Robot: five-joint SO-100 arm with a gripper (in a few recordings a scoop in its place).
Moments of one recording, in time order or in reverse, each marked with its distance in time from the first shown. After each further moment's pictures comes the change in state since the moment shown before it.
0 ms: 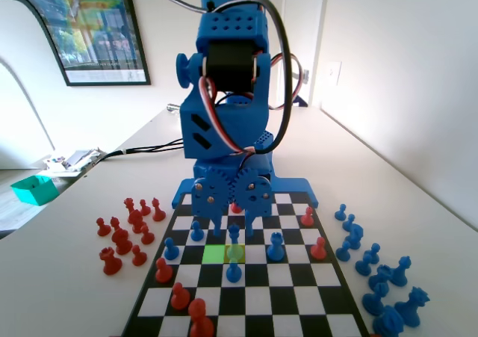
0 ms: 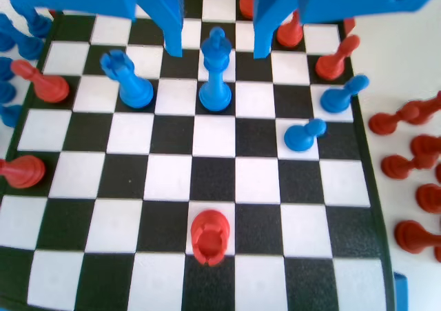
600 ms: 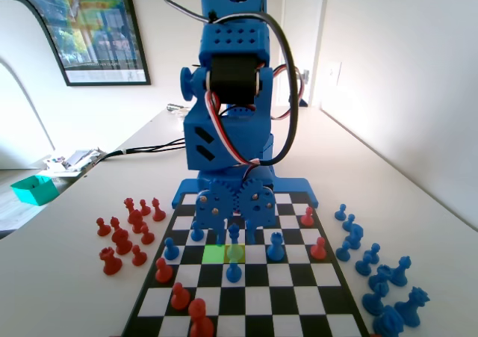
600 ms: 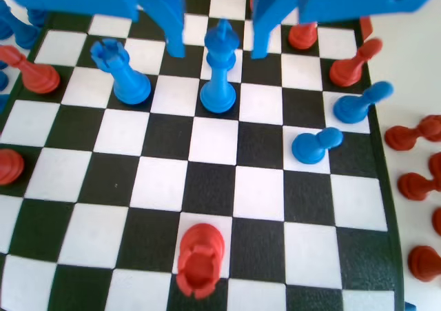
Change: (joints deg) arm -0.2 -2.7 0.2 -3.8 -3.0
